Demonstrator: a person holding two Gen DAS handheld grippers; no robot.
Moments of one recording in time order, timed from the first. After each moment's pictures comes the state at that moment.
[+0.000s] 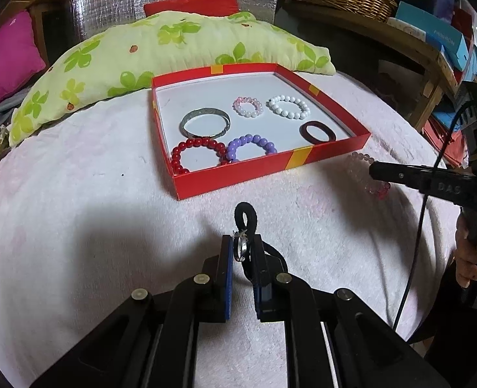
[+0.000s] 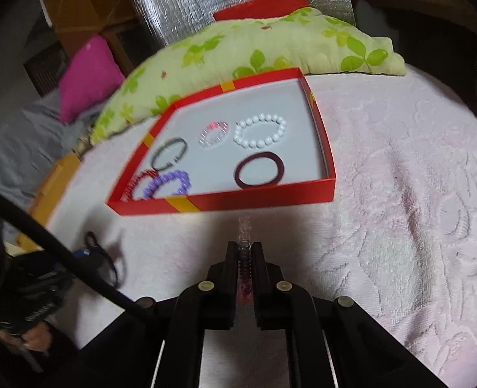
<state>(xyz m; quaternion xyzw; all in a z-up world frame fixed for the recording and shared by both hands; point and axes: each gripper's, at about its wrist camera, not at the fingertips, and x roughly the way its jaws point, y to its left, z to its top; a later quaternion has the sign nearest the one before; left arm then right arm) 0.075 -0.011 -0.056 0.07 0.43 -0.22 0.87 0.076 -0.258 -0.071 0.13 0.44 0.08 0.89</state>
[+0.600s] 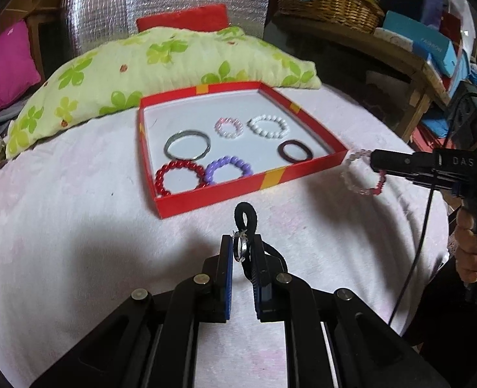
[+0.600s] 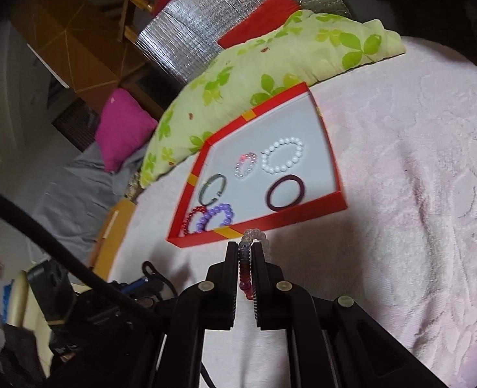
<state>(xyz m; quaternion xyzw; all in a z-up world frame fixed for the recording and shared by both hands) 0.062 -0.024 -0.034 0.06 0.40 -0.25 0.88 0.062 -0.293 -0.047 0.27 0.39 0.16 0.86</state>
